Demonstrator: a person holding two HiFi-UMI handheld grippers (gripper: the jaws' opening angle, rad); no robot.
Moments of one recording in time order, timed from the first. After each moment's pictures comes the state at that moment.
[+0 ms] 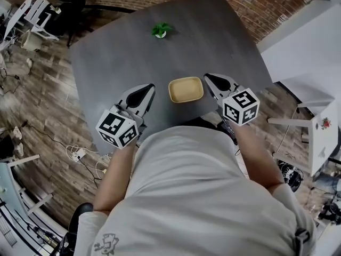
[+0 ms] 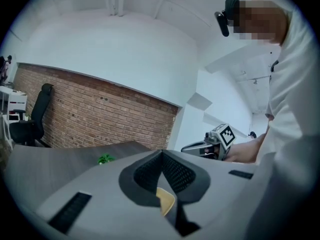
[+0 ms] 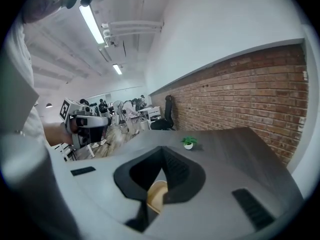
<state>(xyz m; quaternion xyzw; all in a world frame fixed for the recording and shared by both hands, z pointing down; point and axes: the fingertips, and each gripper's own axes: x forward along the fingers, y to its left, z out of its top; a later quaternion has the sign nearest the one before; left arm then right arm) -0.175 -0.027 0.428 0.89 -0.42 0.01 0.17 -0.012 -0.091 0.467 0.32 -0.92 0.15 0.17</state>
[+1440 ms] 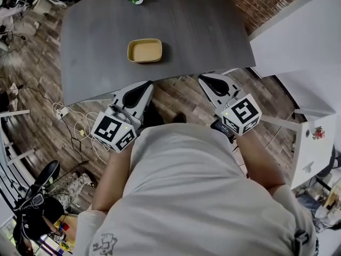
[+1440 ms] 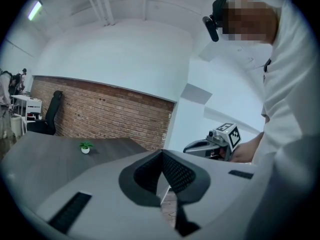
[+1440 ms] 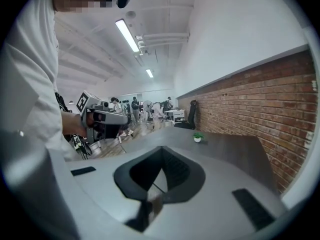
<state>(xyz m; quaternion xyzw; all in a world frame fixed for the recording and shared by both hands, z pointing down) 0.084 0.081 0.424 0.84 -0.51 0.02 0.16 0.205 0.022 0.453 0.16 -0.97 0.07 0.14</state>
